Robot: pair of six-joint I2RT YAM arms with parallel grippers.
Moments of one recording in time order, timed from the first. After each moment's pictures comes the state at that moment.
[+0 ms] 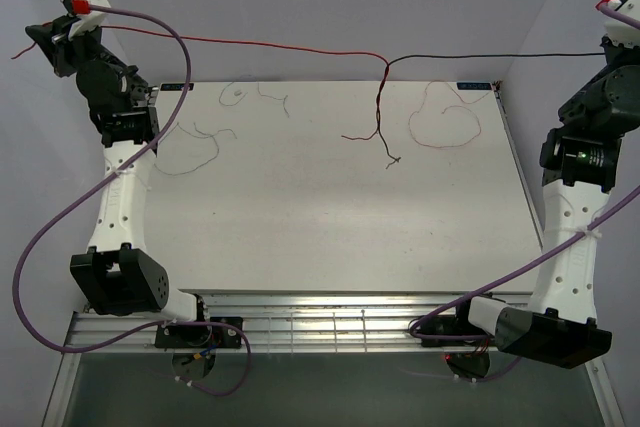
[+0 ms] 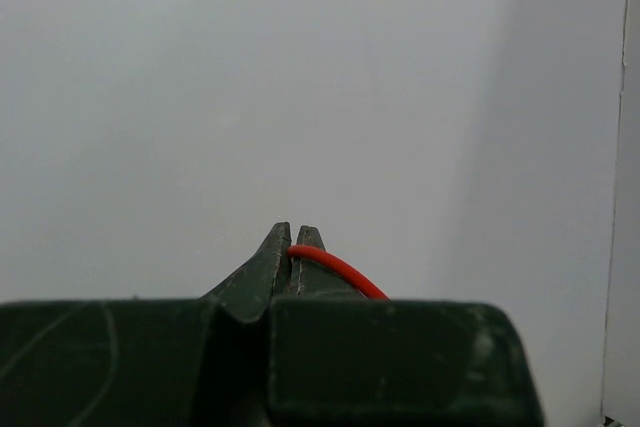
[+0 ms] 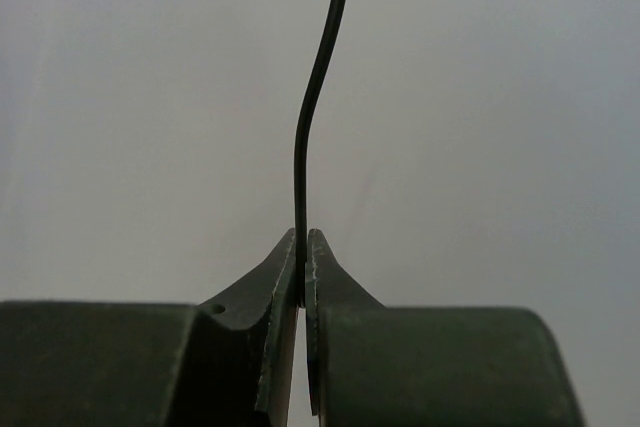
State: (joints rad) left arm 0.10 1.44 1.53 0.66 -0.77 0.80; right arm -0.21 1.18 1.53 0.14 0.61 -0.81
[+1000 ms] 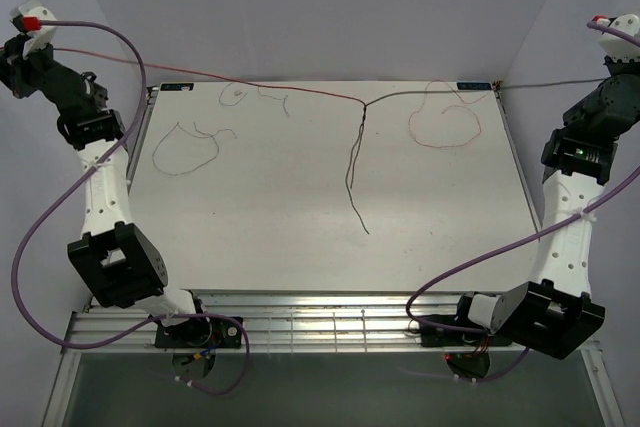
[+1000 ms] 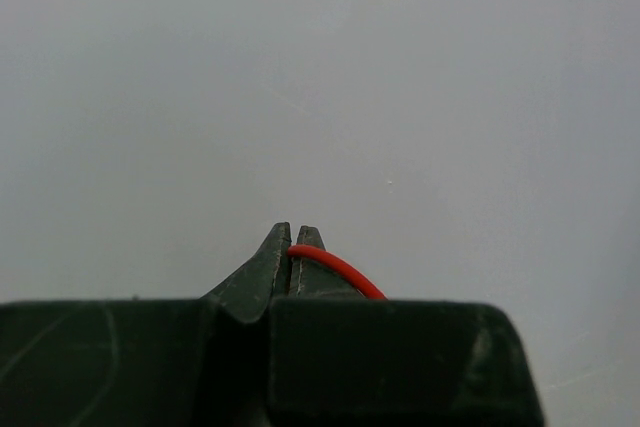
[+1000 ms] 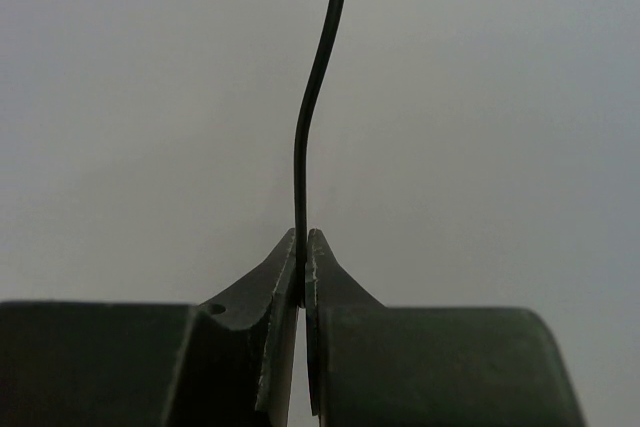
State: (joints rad) left arm 0.36 1.52 1.49 0.71 -0.75 0.73; right arm -0.33 1.22 1.36 0.32 0.59 -1.04
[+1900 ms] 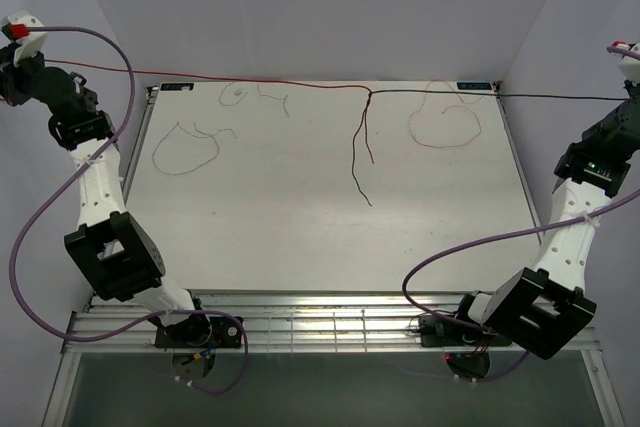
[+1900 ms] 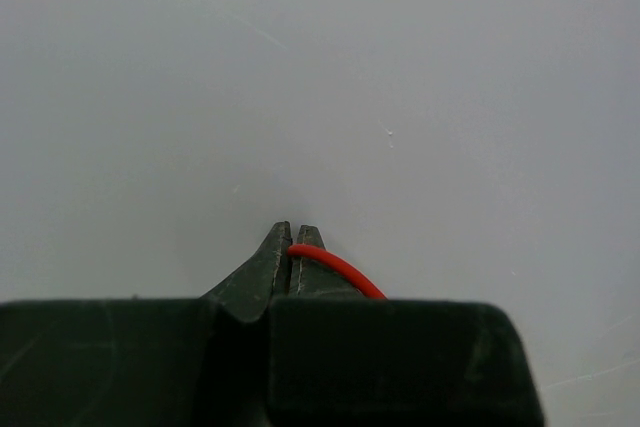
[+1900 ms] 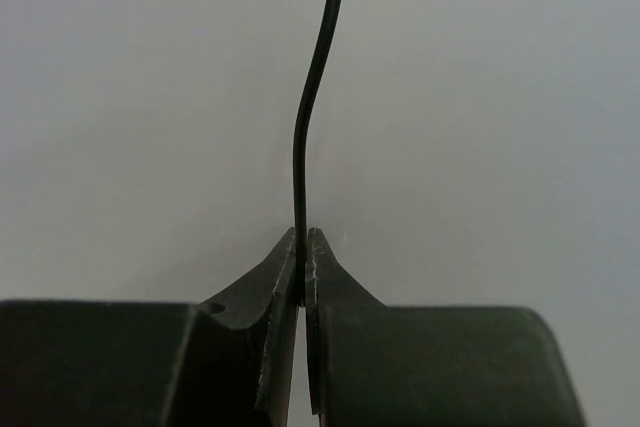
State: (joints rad) left arm 0.43 1.57 1.49 0.66 -0.74 0.67; right arm -0.52 1.22 1.24 0.40 0.47 -1.02
